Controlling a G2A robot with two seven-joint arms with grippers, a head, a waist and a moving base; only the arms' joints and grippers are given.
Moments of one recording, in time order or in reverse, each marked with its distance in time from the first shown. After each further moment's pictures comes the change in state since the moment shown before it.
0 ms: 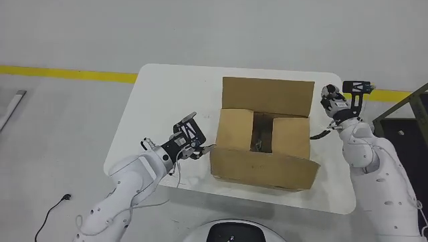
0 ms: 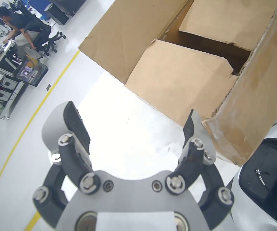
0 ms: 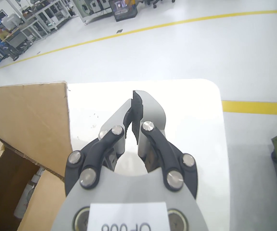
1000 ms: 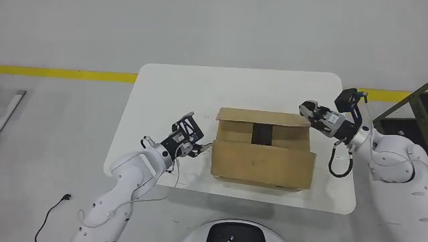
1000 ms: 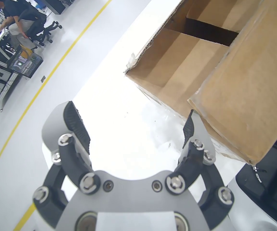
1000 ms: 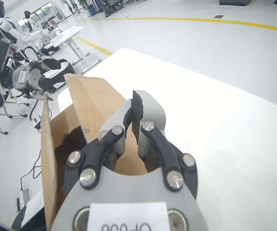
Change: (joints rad) left arm -0.029 -0.006 0.004 0.072 -0.045 -0.005 -0.023; right arm -0.188 0.065 0.164 -0.306 0.287 -0.569 0.403
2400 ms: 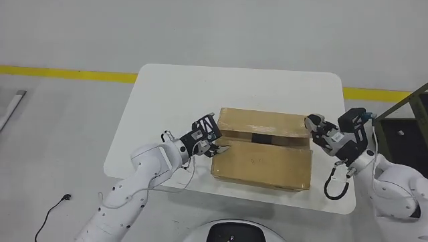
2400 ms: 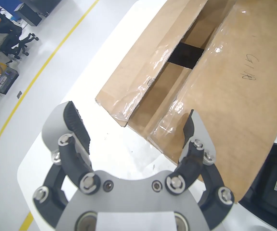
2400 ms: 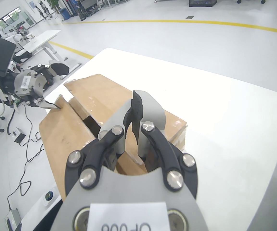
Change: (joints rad) left arm -0.149 -0.035 0.162 0.154 -0.045 -0.026 0.047; right arm -0.280 0.004 0.047 -0.316 -0.102 0.271 -0.146
